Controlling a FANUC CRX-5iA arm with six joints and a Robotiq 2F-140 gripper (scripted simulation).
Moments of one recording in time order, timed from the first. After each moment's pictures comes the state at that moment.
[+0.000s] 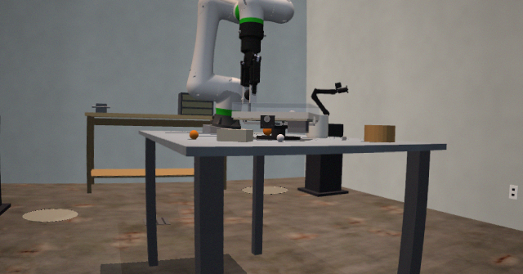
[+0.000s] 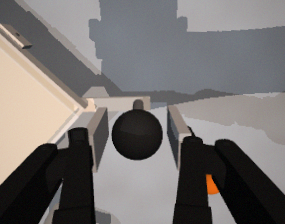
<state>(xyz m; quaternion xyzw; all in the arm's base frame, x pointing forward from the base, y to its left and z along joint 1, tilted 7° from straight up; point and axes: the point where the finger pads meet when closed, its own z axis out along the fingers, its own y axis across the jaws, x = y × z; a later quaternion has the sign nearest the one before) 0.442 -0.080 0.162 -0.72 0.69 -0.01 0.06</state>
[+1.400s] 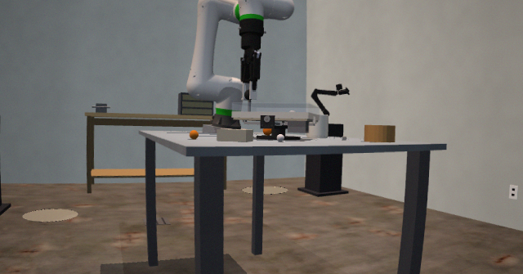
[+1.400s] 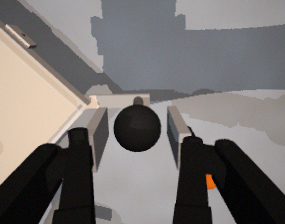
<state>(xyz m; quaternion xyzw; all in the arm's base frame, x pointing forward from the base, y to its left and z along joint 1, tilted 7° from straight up) 0.441 -0.081 0.176 -0.72 0.69 -0.01 0.06</state>
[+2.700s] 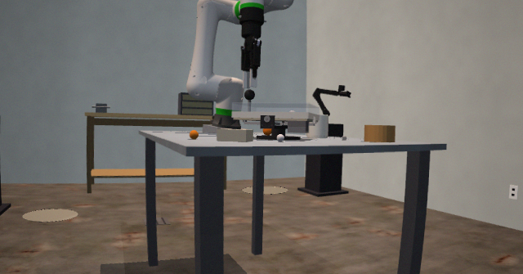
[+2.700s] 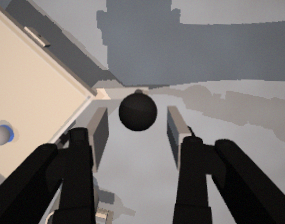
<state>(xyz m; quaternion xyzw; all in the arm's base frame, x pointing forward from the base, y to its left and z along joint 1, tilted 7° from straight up) 0.436 -0.084 0.221 -0.72 0.69 -0.01 0.06</state>
